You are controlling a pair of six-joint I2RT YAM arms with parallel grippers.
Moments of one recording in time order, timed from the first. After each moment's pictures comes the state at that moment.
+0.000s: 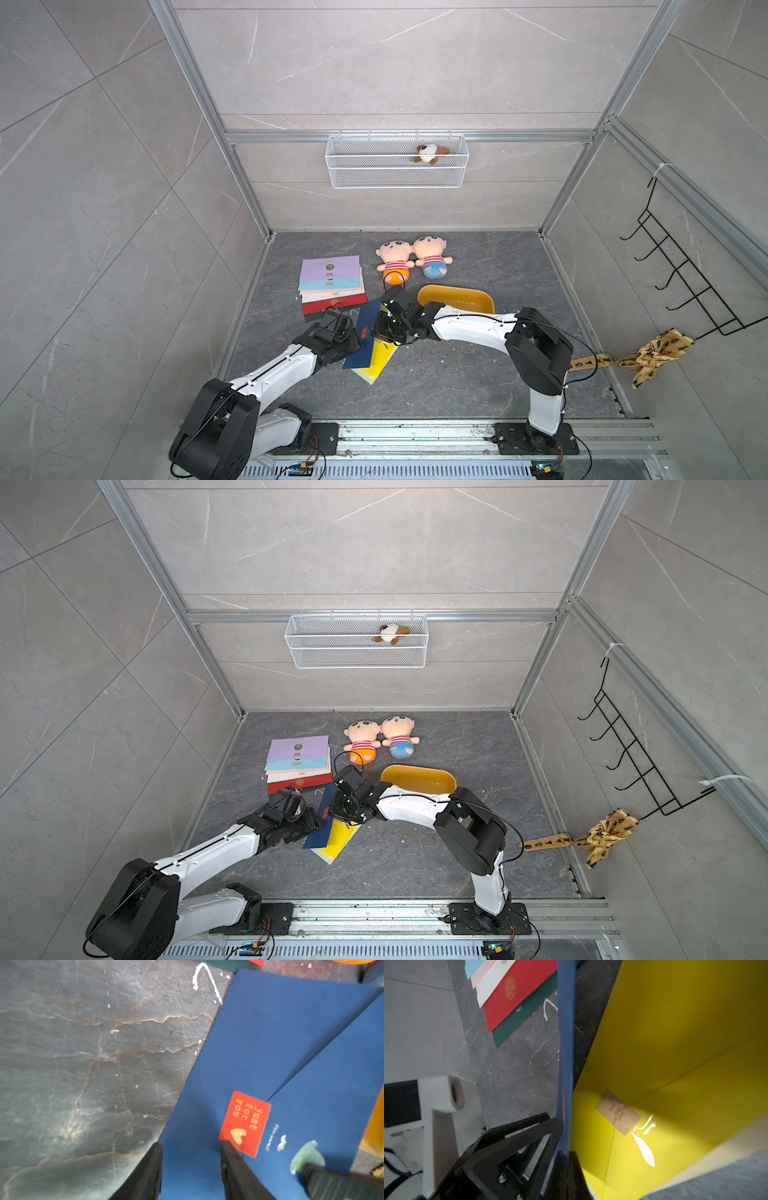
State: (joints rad) left arm -0.46 1.18 0.49 -0.31 0.08 -0.81; right arm 0.92 1.92 1.32 -0.27 -0.24 1.07
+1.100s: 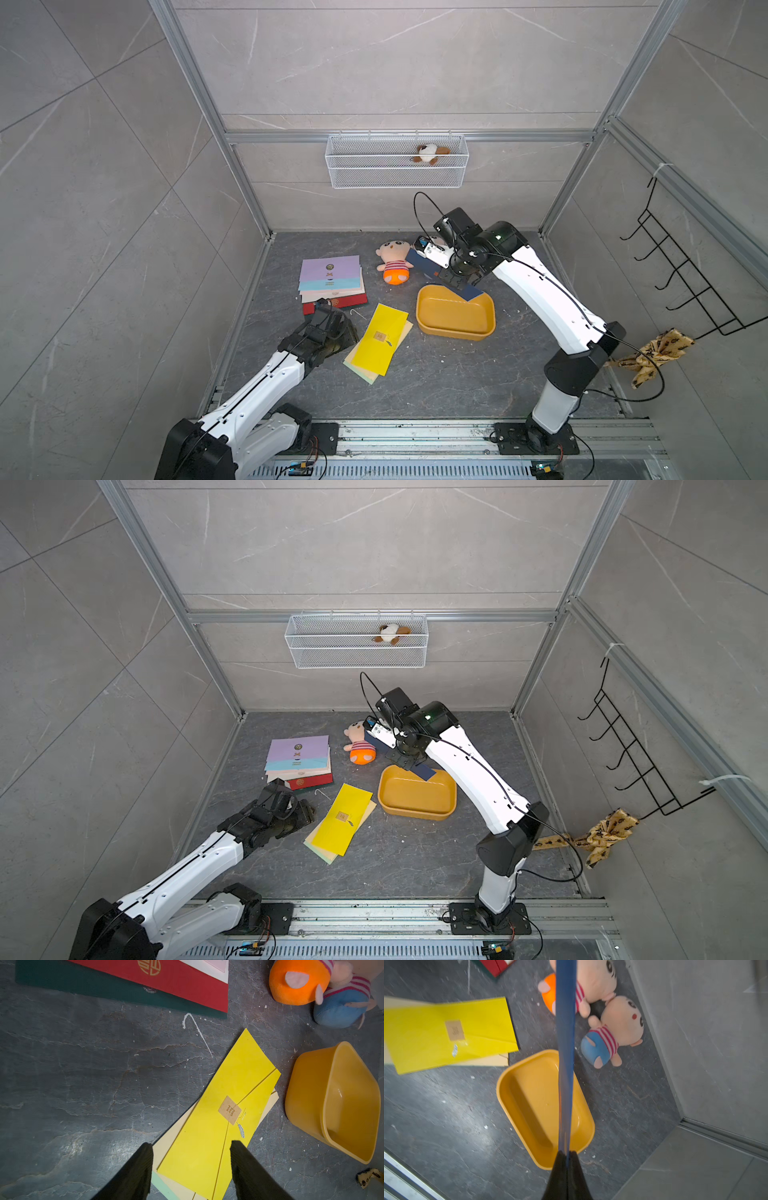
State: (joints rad) left arm -0.47 1.01 0.58 -0.50 -0.01 -0.81; right arm 0.66 1.81 2.07 -1.43 0.23 -0.49
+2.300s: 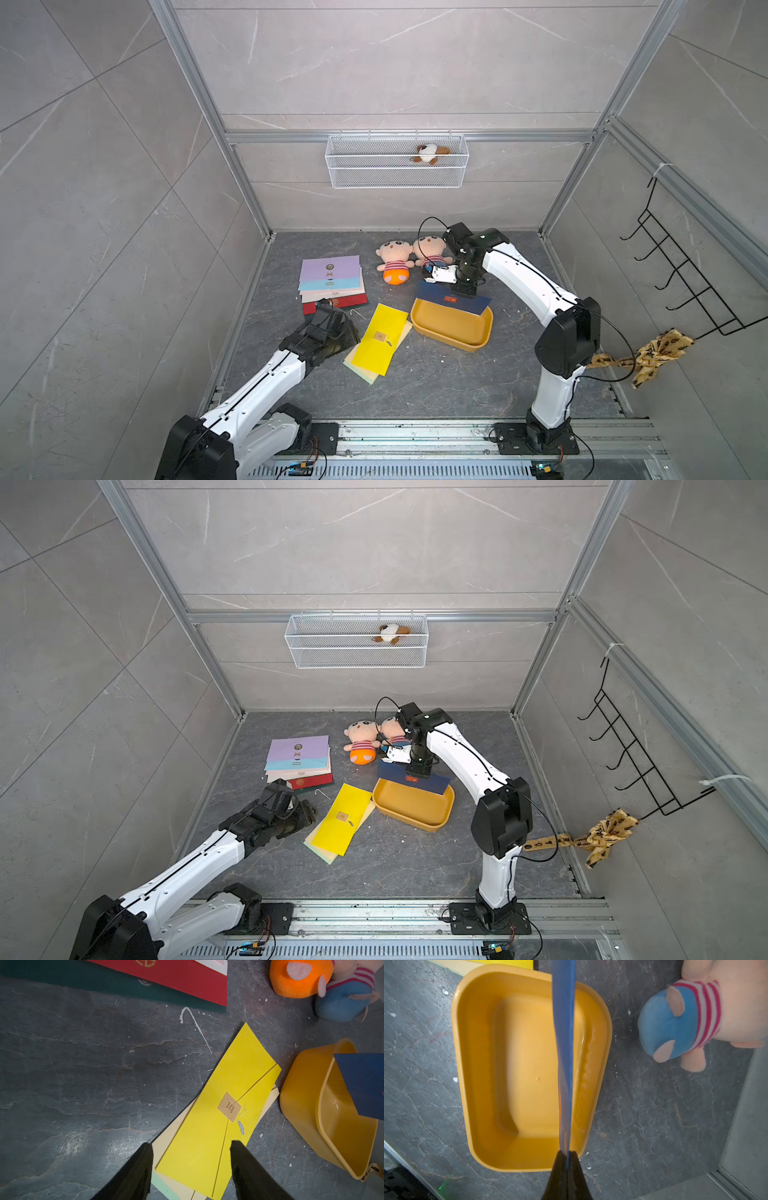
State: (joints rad) left arm -0.47 1.02 0.58 -0.49 0.01 -0.80; right arm 0.48 1.88 1.81 -1.32 0.05 -0.88
